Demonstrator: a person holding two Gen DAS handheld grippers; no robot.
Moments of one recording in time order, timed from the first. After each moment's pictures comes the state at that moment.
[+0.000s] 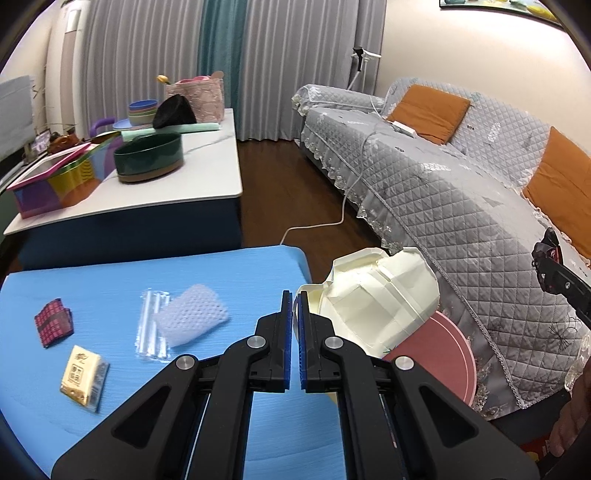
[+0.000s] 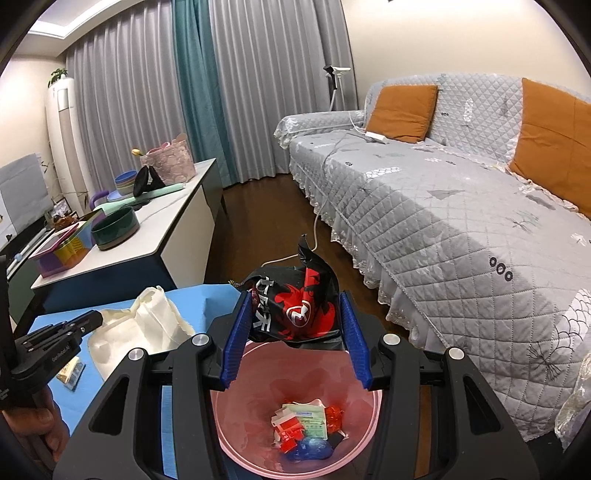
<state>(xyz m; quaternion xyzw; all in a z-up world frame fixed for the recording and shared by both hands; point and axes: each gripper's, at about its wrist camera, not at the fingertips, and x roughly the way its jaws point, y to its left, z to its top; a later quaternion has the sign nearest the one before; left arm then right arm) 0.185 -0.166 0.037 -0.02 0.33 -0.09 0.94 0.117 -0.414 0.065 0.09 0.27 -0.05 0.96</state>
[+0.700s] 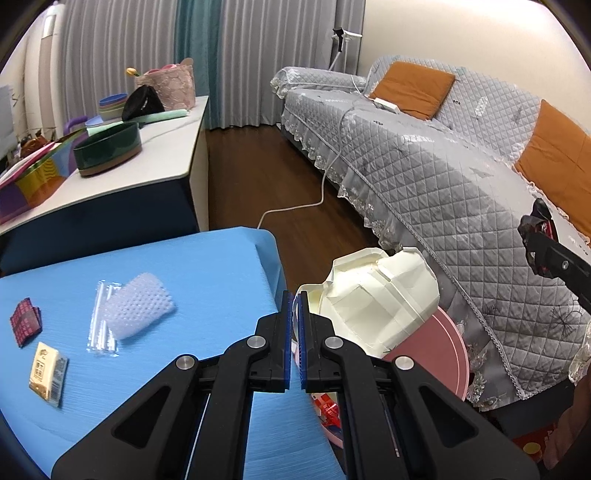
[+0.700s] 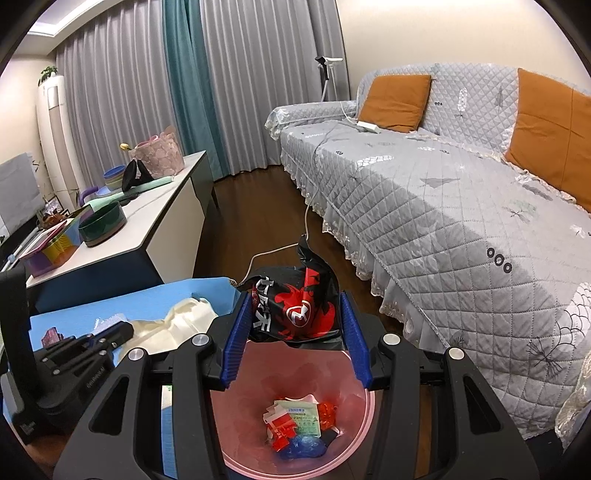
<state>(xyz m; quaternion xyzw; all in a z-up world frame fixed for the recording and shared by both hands) 0.197 -0.221 0.009 0.00 0.36 -0.11 0.93 0.132 -0.423 0.052 0.09 0.29 -0.06 0.95</state>
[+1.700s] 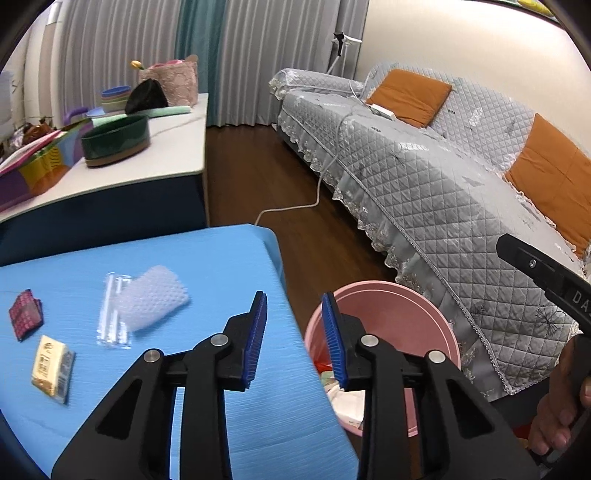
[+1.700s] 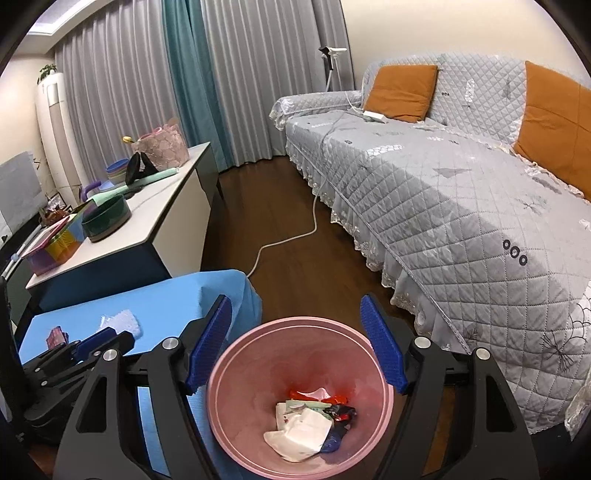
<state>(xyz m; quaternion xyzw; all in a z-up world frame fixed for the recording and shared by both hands) 0.184 -0.181 0.021 -0.02 0.36 -0.13 0.92 0.142 -0.403 0.051 0.10 0.30 -0.05 0.95</state>
